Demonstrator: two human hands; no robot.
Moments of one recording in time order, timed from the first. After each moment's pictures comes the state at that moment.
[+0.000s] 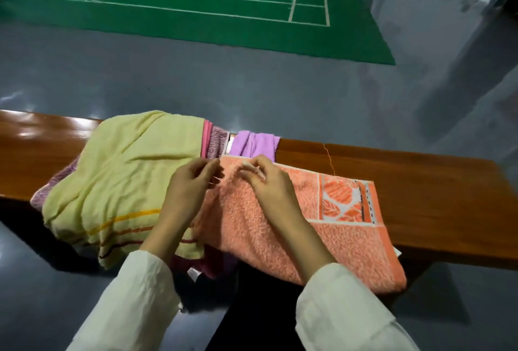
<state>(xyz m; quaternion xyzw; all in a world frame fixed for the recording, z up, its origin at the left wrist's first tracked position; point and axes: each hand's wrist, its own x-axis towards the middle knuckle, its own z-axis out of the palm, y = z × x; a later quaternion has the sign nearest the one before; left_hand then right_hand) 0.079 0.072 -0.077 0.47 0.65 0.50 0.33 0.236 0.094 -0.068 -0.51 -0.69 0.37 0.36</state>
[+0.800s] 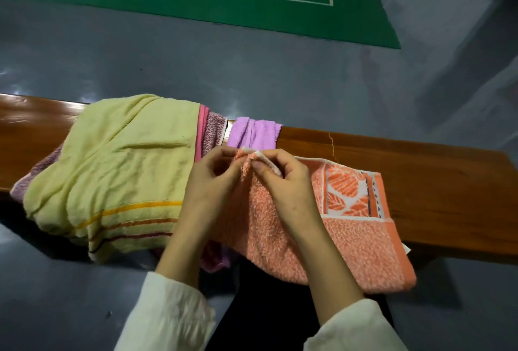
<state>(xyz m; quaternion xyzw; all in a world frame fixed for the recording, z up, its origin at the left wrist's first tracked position) 0.124 0.065 -0.062 0.45 0.59 0.55 0.37 0.248 0.081 -0.056 -0.43 -0.57 0.52 0.47</state>
